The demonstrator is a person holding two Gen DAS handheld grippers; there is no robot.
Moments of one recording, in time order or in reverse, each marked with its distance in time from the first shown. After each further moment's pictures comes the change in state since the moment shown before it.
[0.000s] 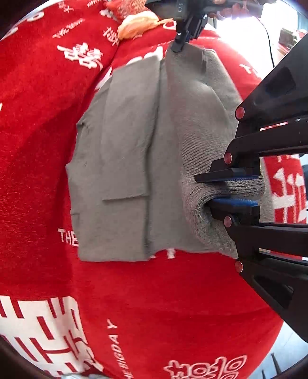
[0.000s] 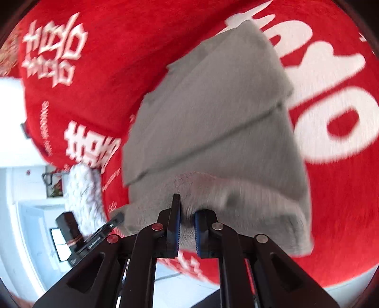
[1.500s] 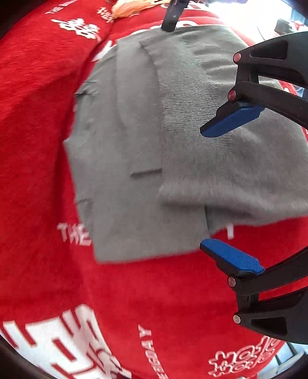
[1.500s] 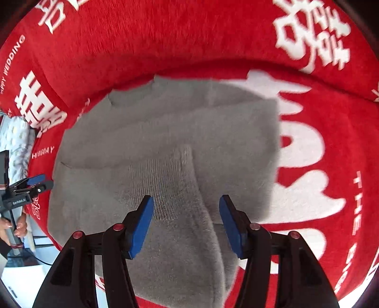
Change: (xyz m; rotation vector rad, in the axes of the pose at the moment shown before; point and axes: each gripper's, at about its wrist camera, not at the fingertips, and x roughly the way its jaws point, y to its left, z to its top) left arm 0.057 0.010 0.065 0.071 0.106 0.084; right arm 0.023 0.034 0.051 -0.431 0.021 -0.461
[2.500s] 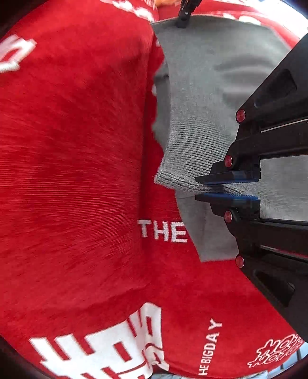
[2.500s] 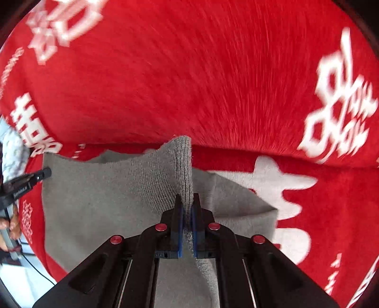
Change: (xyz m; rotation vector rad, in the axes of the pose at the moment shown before) left arm -0.004 -0.005 0.111 -0.066 -0.212 0.100; right arm 0.002 0.013 0.115 -0.073 -0.137 -0.057
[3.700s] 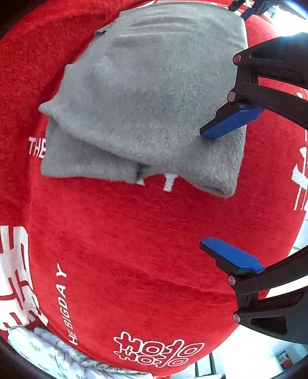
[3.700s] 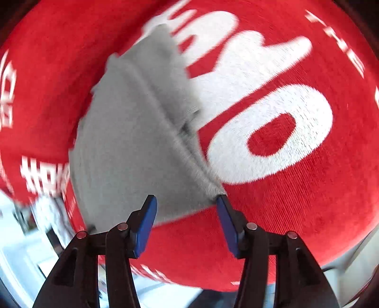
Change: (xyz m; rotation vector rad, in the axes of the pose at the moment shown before) left arm -0.022 0.064 -0.162 -0.307 0.280 0.119; right arm -0.020 -0.070 -0.205 0.728 0.252 0.230
